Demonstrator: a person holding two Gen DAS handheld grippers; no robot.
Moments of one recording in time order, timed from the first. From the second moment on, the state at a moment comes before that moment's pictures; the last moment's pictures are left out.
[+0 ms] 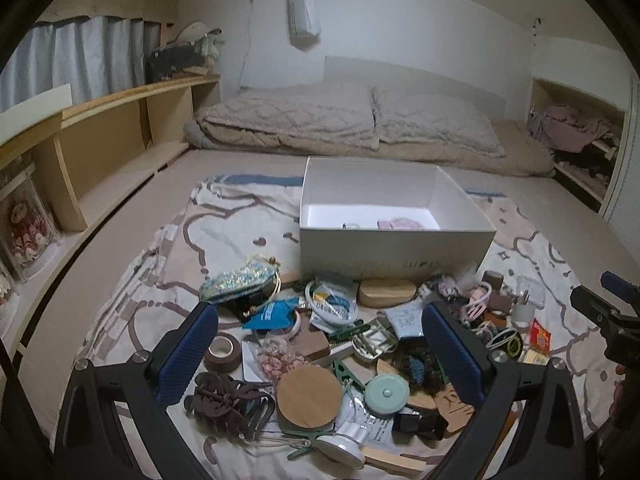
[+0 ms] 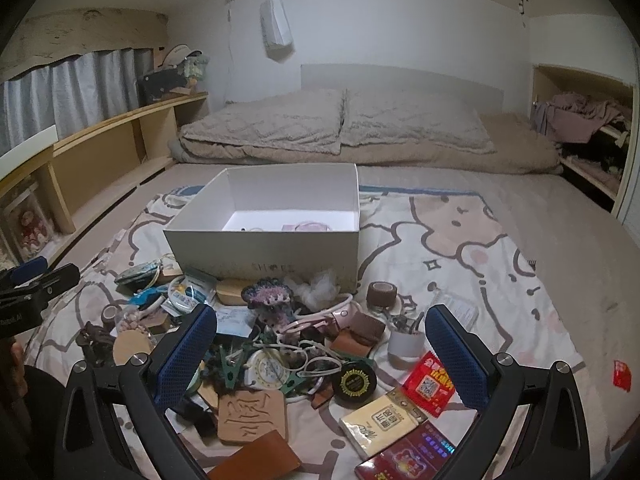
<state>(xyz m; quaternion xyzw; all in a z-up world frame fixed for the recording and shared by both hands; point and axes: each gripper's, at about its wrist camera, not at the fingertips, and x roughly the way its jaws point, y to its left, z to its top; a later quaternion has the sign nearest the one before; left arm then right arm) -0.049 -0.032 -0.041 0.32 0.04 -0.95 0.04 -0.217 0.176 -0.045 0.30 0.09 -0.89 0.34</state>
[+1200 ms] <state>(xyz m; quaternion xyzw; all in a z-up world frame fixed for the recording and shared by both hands) -0.060 -0.032 -0.083 0.41 0.03 -0.91 0.07 -0.250 0.212 -0.161 0.42 0.16 -0.83 0.32</state>
